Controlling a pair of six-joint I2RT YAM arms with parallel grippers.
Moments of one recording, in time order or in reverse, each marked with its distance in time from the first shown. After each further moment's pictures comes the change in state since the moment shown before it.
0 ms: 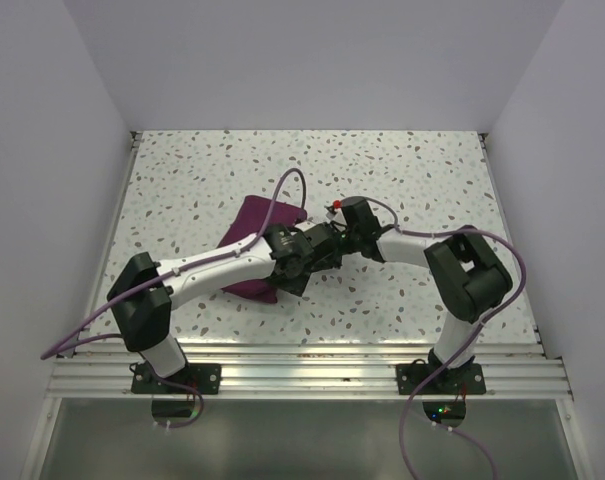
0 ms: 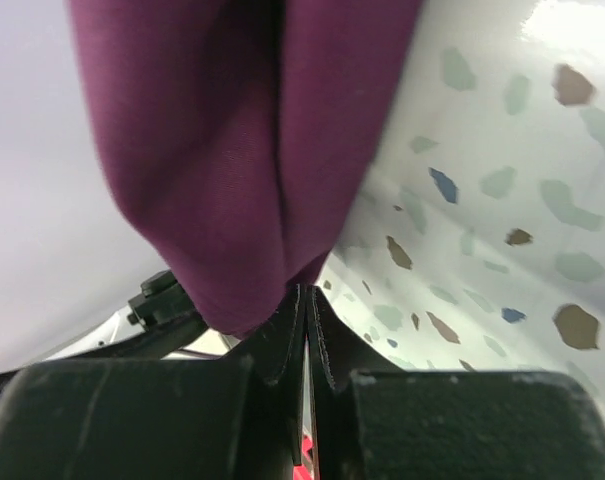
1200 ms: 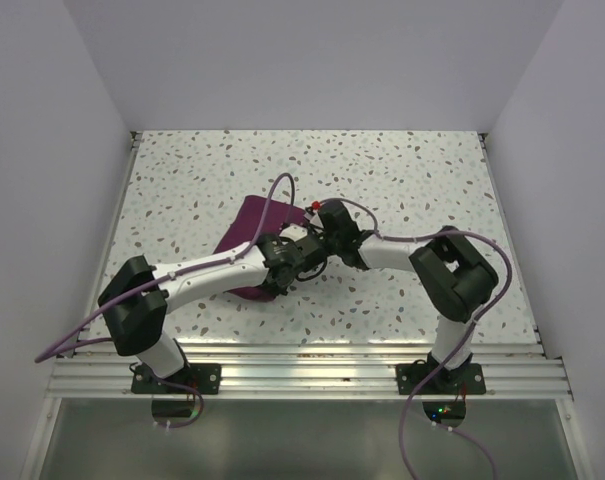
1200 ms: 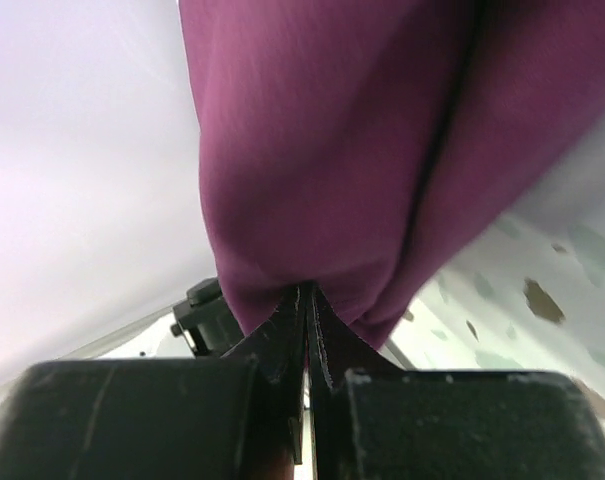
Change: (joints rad) left arm -0.002 -0.051 -0.145 0.036 -0.159 -0.057; right arm 0.134 0.020 0.017 0.167 0.063 0.187
